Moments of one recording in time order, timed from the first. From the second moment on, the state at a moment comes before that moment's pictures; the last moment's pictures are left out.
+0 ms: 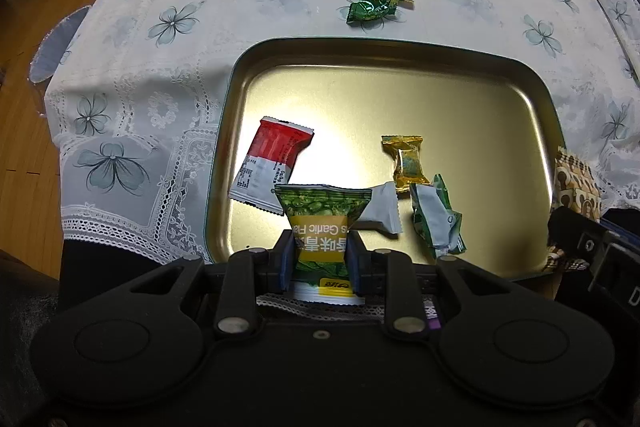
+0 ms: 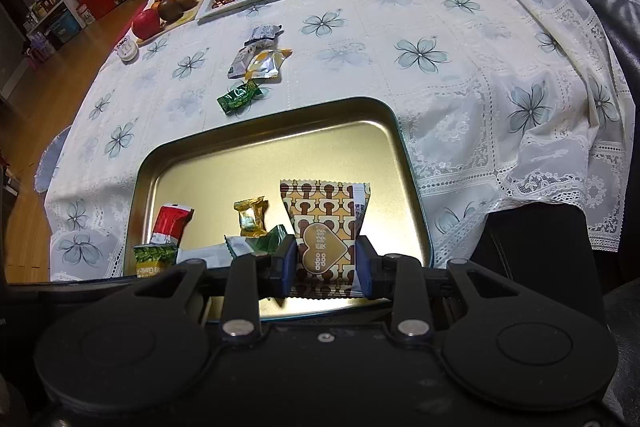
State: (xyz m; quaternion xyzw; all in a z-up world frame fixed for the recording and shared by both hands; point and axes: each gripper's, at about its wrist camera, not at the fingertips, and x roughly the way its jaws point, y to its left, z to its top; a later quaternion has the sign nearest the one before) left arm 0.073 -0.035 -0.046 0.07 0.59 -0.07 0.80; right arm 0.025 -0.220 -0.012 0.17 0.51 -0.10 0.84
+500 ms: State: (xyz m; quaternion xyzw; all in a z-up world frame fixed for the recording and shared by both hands) left arm 0.073 -0.038 -0.042 0.07 0.58 -0.08 0.81; right arm 0.031 -0.222 -0.011 0.18 0.50 -0.11 0.84
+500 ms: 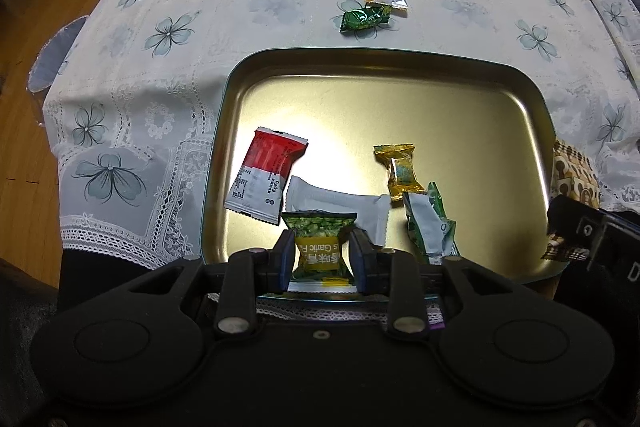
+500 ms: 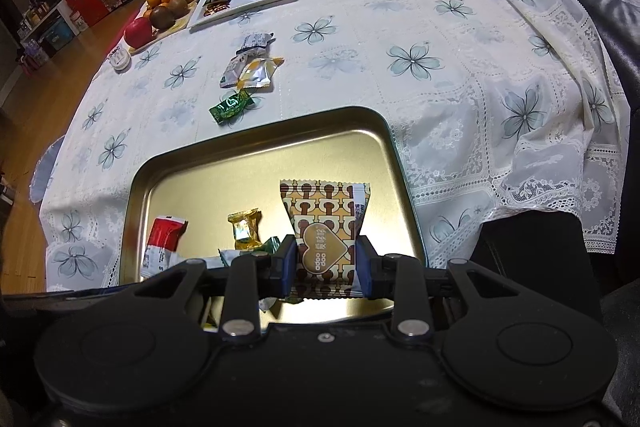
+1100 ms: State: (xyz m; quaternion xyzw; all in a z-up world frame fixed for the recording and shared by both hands) left arm 0.067 -0.034 -0.046 0.07 0.58 -0.07 0.80; right arm 0.024 -0.216 -0.016 0.19 0.51 -0.10 0.83
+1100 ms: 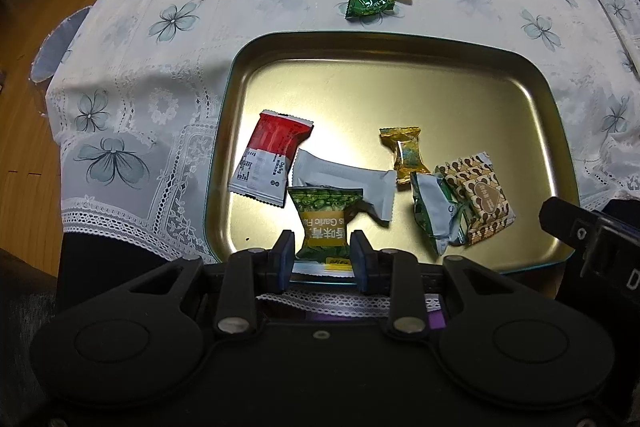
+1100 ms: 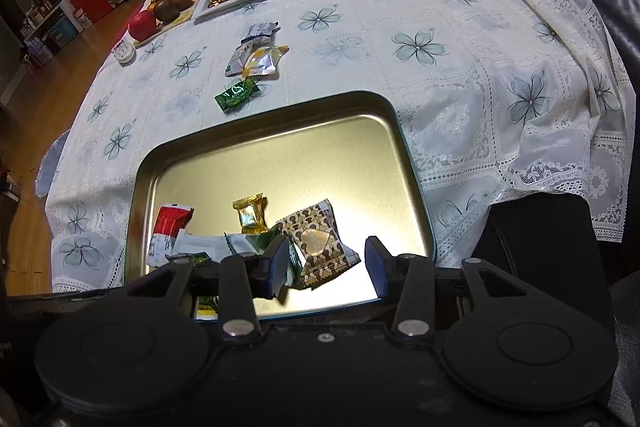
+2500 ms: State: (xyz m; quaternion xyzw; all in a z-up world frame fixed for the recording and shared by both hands) left arm 0.050 -0.026 -0.044 0.07 0.59 -0.08 0.80; right arm 0.012 -0.192 -0.027 0.15 0.54 -0.08 0.82
